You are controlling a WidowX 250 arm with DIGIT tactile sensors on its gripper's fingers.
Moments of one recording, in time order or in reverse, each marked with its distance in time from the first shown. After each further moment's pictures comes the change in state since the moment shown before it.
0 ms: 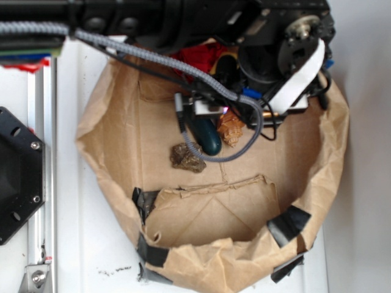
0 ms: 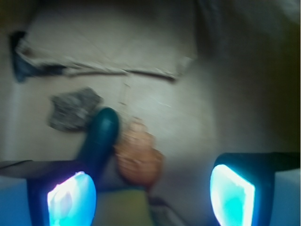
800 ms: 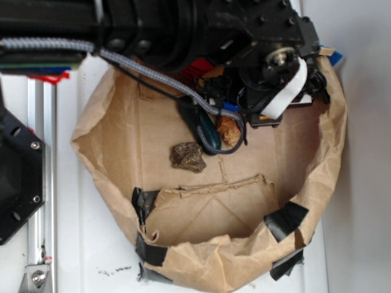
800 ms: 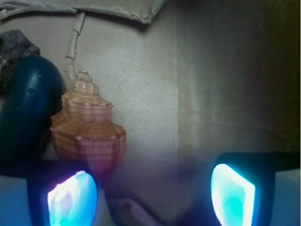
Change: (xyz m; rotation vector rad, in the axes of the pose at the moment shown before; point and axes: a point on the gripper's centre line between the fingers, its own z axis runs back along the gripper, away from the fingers) arm -0.015 0.014 -0.031 0.098 0.092 -0.032
